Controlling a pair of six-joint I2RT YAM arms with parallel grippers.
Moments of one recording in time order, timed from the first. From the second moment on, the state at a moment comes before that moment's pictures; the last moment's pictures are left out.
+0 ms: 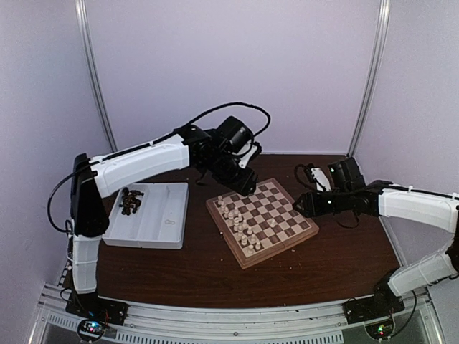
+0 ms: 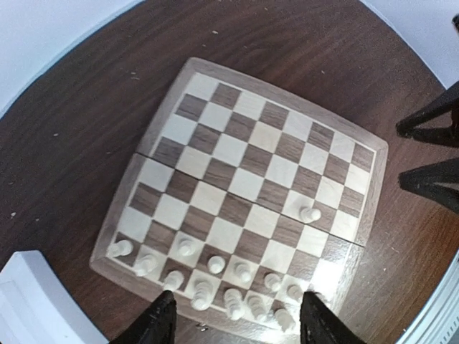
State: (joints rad) left arm -0.95 2.12 2.06 -0.87 -0.06 -0.22; right arm 0.50 1.26 0.77 -0.23 -0.18 0.26
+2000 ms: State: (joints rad) left arm -0.66 1.63 1.51 -0.83 -0.23 -0.31; right arm 0.75 1.82 1.31 -0.60 0.06 0.14
